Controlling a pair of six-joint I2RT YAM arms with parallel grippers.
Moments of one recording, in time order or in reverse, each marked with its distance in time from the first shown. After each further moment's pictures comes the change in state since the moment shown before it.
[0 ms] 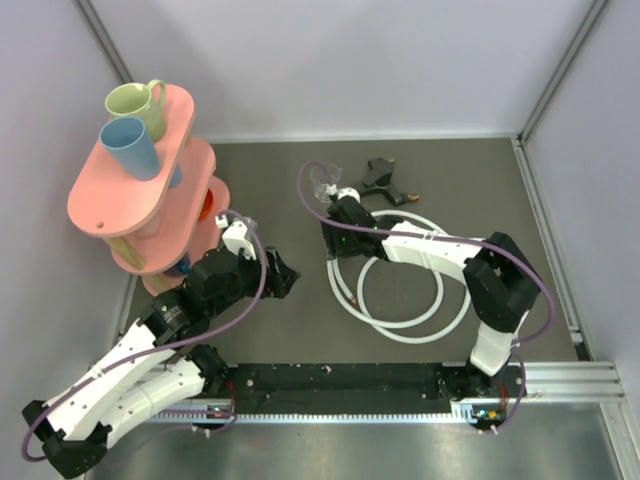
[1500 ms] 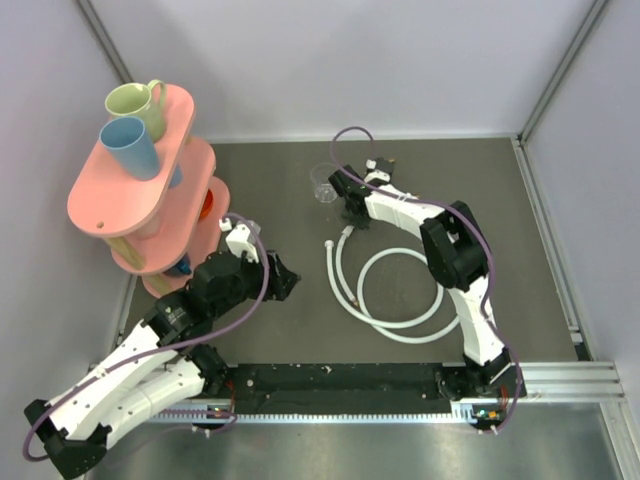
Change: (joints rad) left arm 0.000 -0.018 -0.052 0.037 0.027 -0.010; right arm -0.201 0.437 0.485 -0.294 0.227 0.548
